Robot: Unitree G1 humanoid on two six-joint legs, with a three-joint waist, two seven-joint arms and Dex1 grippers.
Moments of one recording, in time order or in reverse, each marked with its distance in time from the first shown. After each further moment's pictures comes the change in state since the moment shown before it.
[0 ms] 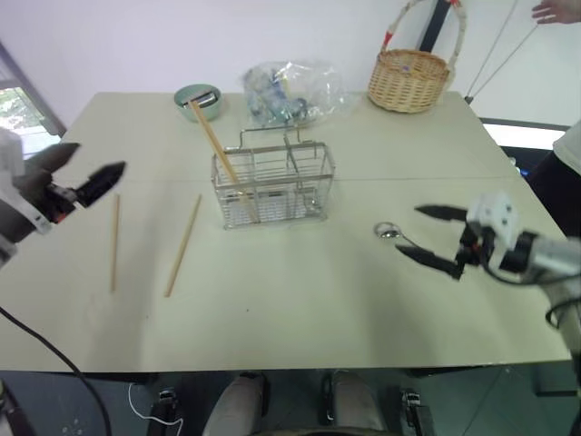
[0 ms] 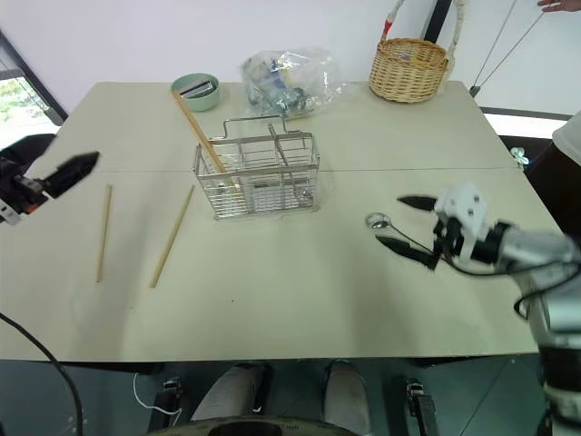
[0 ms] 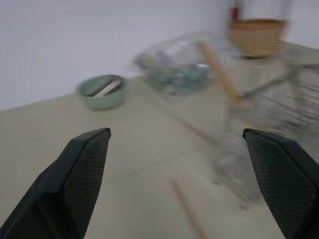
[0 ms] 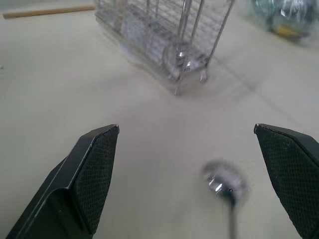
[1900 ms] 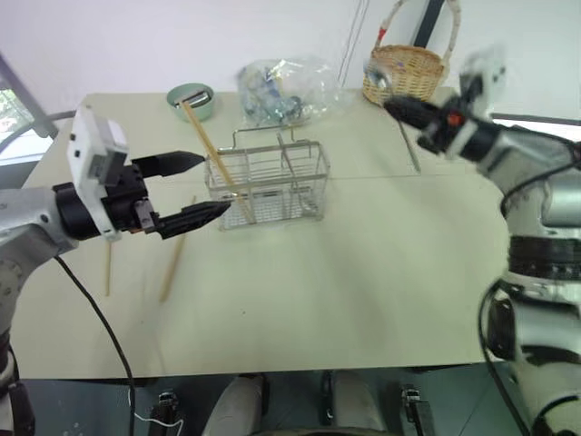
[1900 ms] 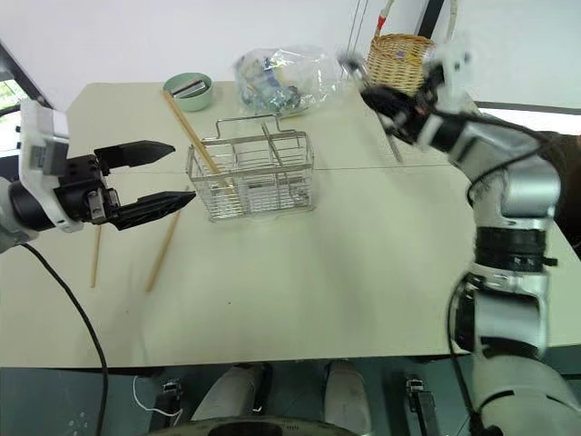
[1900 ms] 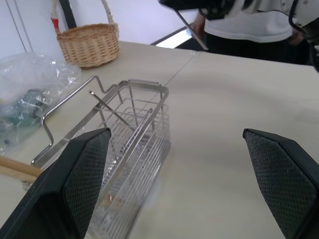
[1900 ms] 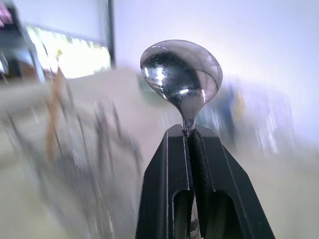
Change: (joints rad) left arm -0.179 0.037 -0.224 -0.144 -0.144 0.055 -0.062; right arm -0.645 0.451 -0.008 0.163 -0.005 0.264 -0.323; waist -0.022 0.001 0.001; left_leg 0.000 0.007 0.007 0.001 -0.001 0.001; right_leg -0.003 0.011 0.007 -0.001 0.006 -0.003
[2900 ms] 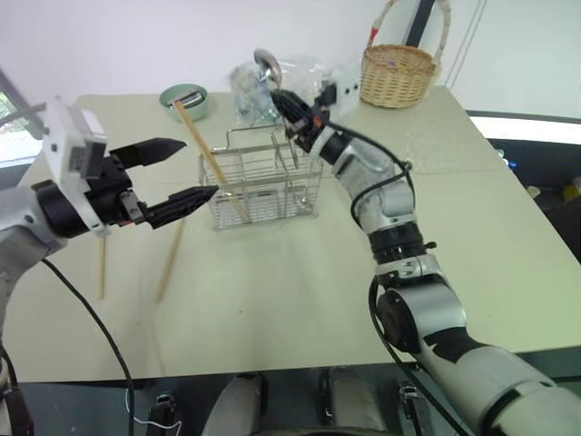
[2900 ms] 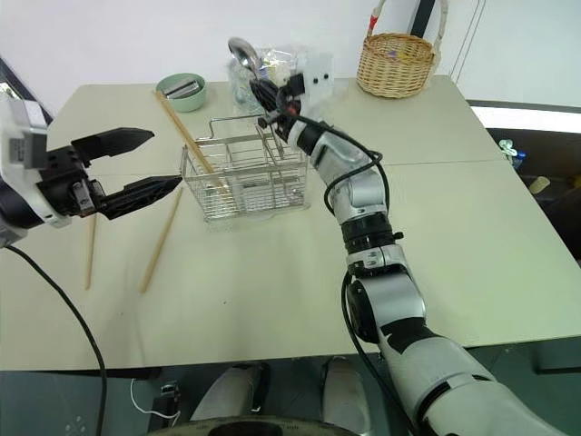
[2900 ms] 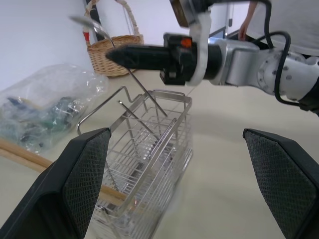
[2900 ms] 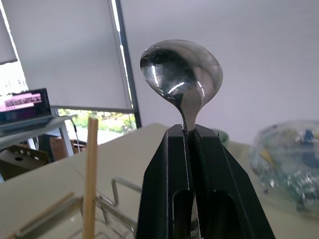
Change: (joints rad) left arm 0.037 0.008 0.074 -0.020 -0.005 -0.015 0.076; right arm -0.065 0.426 0.111 0.466 -0.128 -0.443 -0.213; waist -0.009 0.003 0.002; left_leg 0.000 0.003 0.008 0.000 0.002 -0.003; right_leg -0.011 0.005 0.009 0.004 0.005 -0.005
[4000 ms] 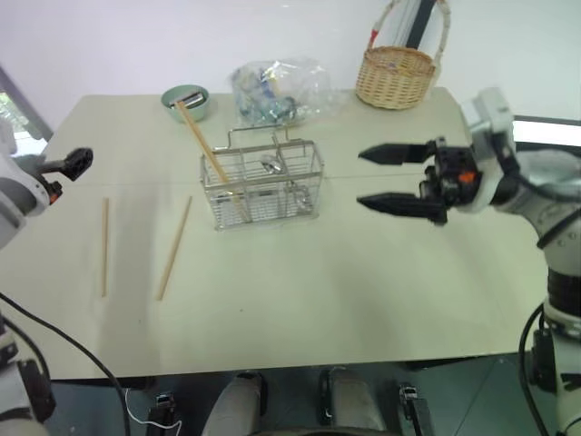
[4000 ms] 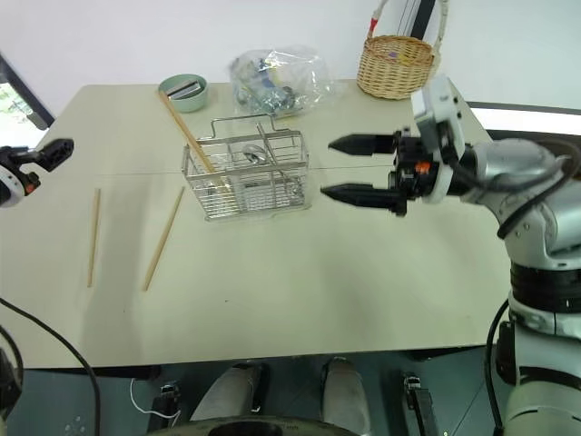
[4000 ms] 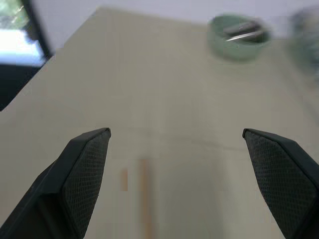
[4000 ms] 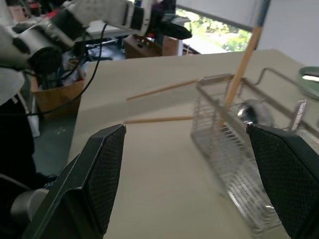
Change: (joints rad) left arm -0.223 -0.069 0.042 0.722 0.338 0.200 0.605; right arm 0.392 -0.757 -0.086 -0.846 0.464 0.600 0.614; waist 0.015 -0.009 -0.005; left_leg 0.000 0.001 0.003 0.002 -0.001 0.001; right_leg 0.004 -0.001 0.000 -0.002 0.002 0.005
